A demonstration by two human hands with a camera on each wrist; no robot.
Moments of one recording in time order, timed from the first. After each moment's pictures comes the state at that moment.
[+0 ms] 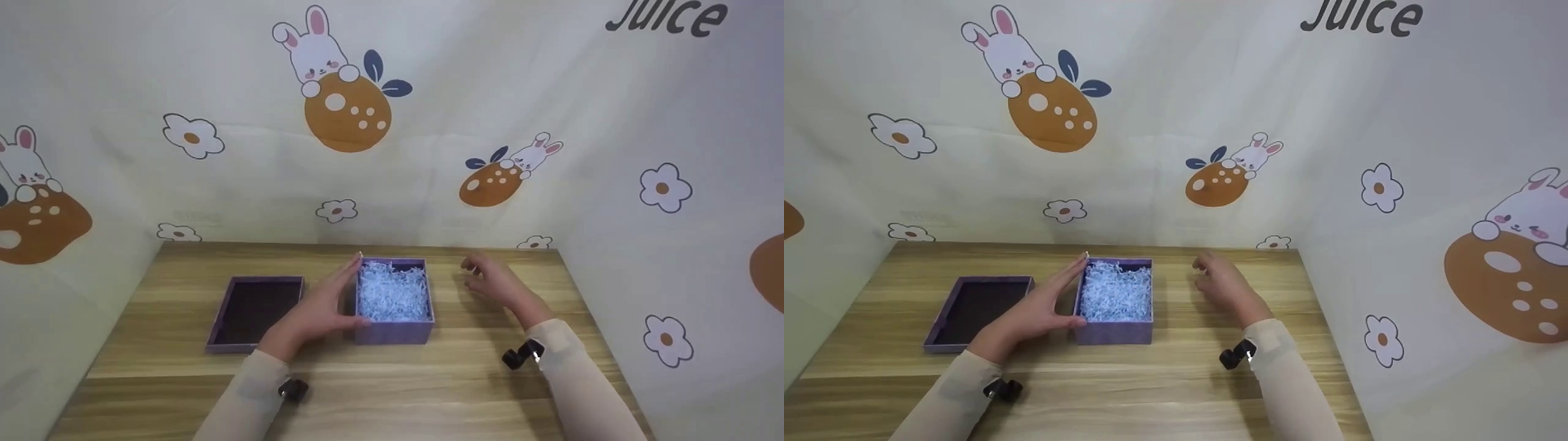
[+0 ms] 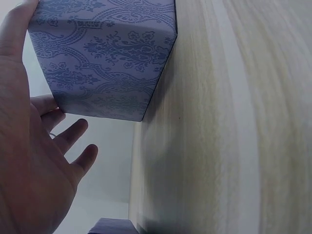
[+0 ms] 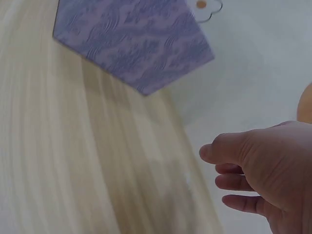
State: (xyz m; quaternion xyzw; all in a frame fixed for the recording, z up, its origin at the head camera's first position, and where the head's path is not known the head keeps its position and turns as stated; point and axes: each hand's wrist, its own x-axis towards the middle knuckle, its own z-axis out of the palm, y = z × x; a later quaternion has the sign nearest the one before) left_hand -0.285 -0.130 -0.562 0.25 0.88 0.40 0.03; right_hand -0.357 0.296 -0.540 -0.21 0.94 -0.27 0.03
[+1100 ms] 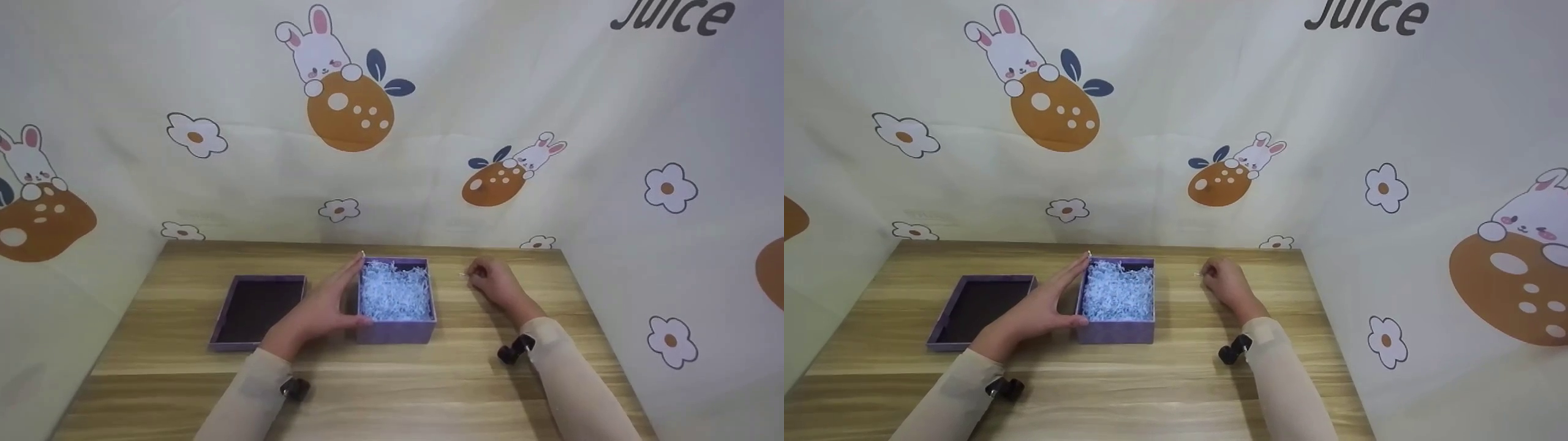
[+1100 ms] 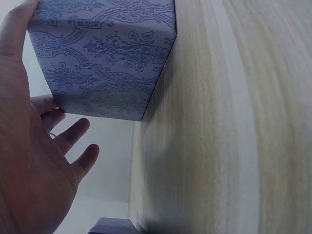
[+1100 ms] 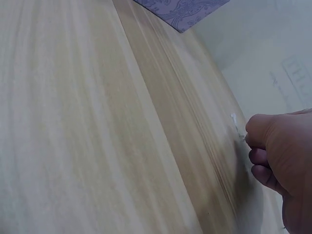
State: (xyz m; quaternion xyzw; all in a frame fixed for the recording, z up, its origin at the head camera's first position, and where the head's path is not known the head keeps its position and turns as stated) left_hand -0.284 -0.131 -0.561 0.25 0.89 0.39 0.04; right_hand -0.382 0.310 -0.593 -0.15 0.93 -0.34 -0.02
